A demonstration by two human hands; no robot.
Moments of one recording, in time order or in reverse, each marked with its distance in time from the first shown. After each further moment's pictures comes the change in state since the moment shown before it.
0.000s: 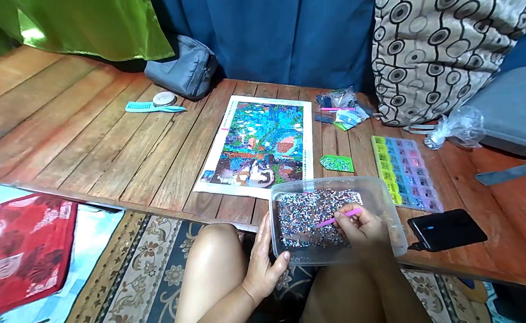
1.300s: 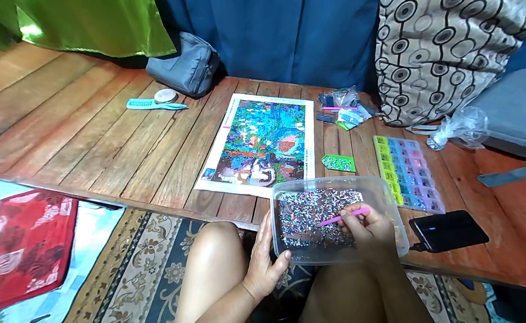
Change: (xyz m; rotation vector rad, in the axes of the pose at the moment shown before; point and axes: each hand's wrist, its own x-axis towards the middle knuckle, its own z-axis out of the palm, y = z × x) left_hand 0.000 0.002 0.000 0.027 0.007 0.003; right_hand 0.001 0.000 -0.002 0.066 0.044 0.070
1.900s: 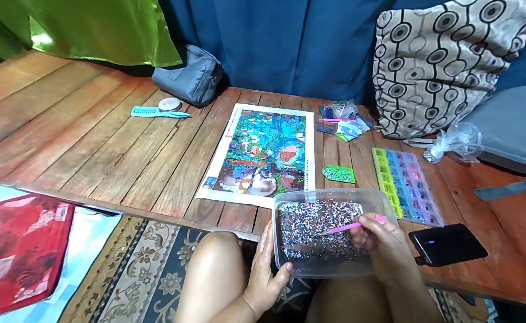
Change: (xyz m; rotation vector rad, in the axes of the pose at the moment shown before) left_hand 0.000 -0.002 0.002 -0.023 0.005 -0.004; right_hand 0.013 -0.013 -0.015 0.581 0.004 0.386
